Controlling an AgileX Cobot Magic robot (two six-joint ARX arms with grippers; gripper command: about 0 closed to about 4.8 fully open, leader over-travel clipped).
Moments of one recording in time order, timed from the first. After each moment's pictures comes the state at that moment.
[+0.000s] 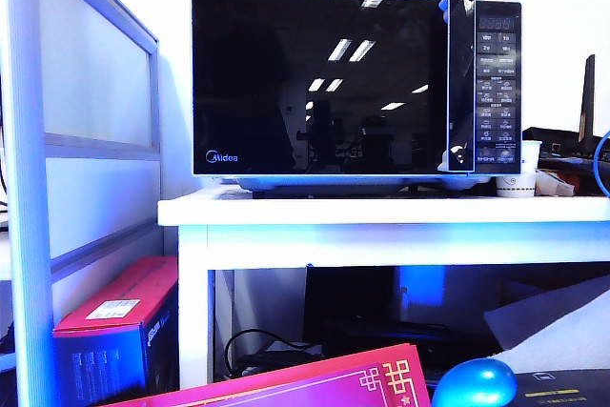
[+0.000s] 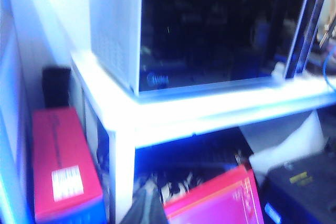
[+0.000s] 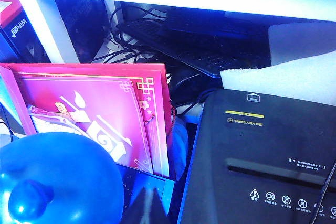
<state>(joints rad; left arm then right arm) -0.11 0.00 0.01 0.06 0.31 -0.06 0.39 0.09 0.06 -0.35 0.09 0.06</state>
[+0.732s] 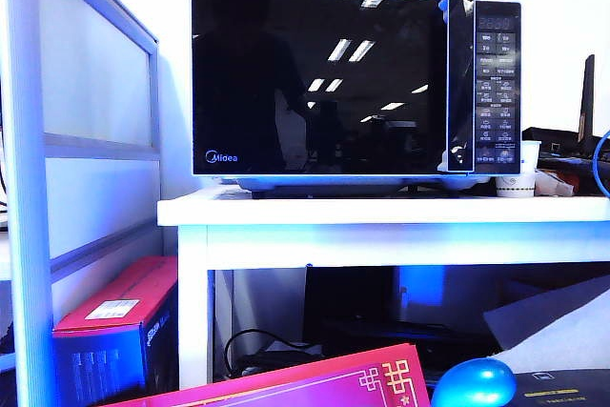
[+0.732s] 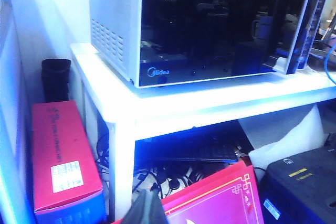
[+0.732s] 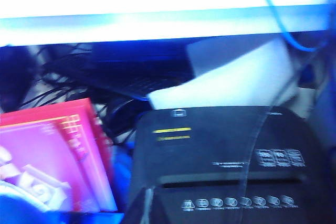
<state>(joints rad) -0.11 0.00 0.01 0.05 0.31 -0.06 0.08 0.00 0.06 -0.33 0.09 0.06</state>
